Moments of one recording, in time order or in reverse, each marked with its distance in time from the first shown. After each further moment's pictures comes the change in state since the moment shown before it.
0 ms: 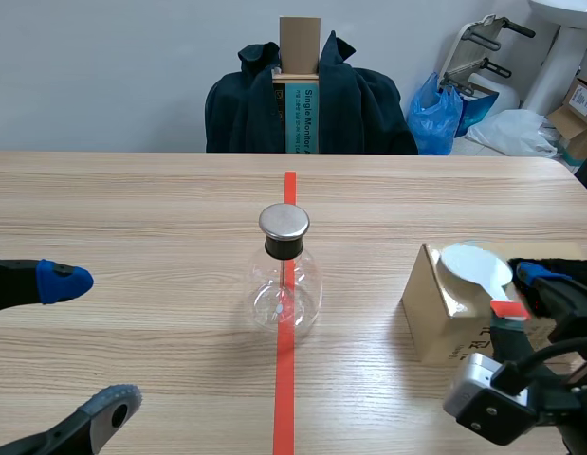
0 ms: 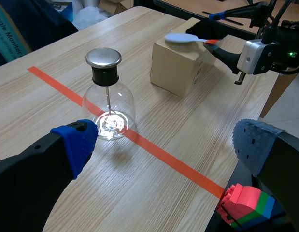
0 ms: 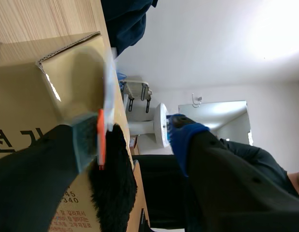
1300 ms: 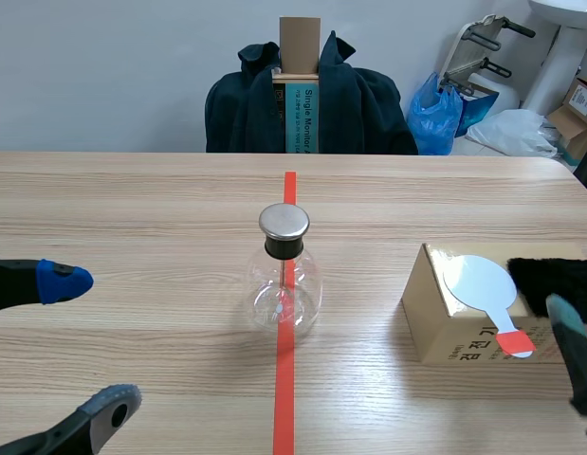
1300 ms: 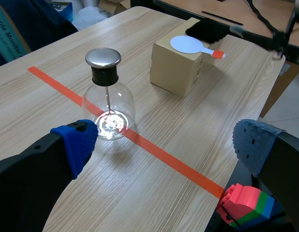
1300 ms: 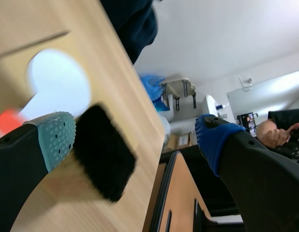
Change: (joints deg) left arm 0.0 0.0 0.0 0.0 0.0 0.0 0.0; right arm -20.1 20.1 10.6 22.0 40.5 8.5 8.6
